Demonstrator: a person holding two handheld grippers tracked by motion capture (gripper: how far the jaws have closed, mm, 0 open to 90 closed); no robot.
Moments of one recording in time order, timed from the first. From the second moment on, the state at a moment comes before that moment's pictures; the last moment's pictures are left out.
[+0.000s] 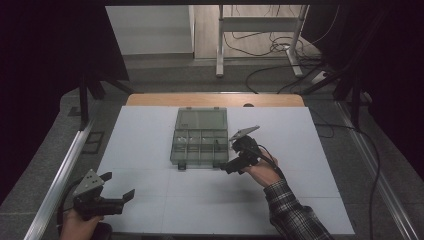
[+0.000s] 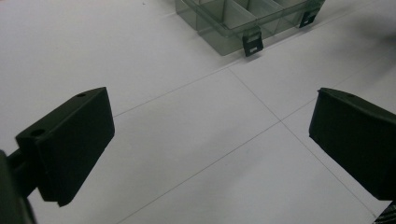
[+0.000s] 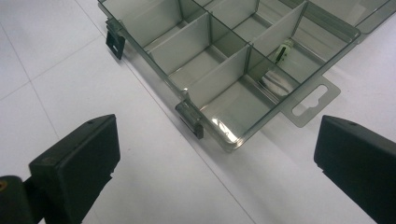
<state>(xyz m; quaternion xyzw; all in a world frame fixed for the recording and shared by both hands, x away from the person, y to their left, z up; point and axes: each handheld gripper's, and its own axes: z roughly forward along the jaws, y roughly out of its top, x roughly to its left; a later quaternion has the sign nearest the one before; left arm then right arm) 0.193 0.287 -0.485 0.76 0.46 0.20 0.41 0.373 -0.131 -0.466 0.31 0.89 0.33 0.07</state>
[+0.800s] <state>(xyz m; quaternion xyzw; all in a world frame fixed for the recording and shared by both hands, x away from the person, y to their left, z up) 0.193 0.286 -0.485 0.76 0.46 0.20 0.41 0.346 -0.158 -0.456 0.31 0.88 0.36 0.09</state>
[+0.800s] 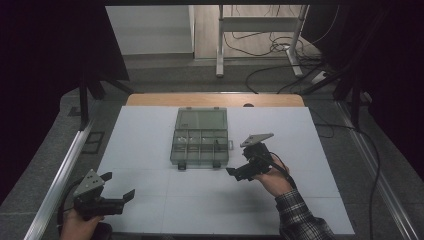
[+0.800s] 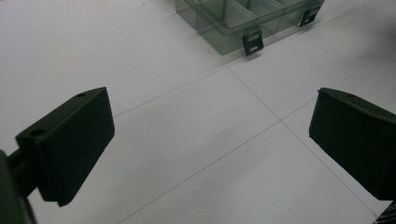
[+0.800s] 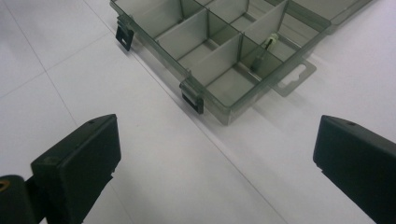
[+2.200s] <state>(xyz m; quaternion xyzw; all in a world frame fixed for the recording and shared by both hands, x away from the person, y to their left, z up) 0.193 0.286 -0.485 0.76 0.46 0.20 0.41 0.298 -0.206 -0.461 0.33 0.86 0.38 0.10</state>
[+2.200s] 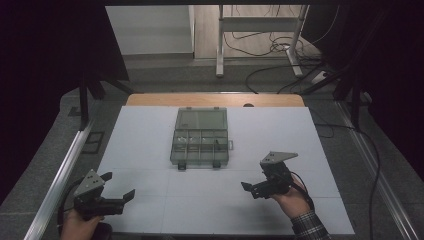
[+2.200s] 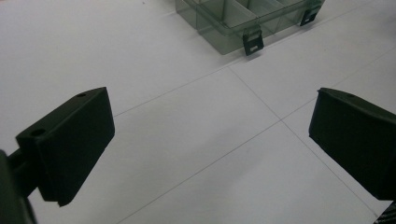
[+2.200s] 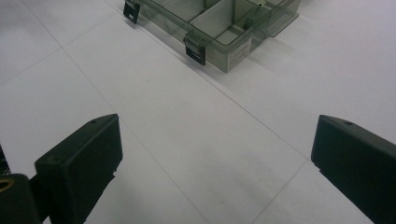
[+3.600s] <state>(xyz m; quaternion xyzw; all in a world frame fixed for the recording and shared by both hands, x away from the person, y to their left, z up) 0.193 0.286 -0.484 0.76 0.46 0.20 0.41 0.249 -0.272 -0.463 0.39 0.82 0.37 0.17</state>
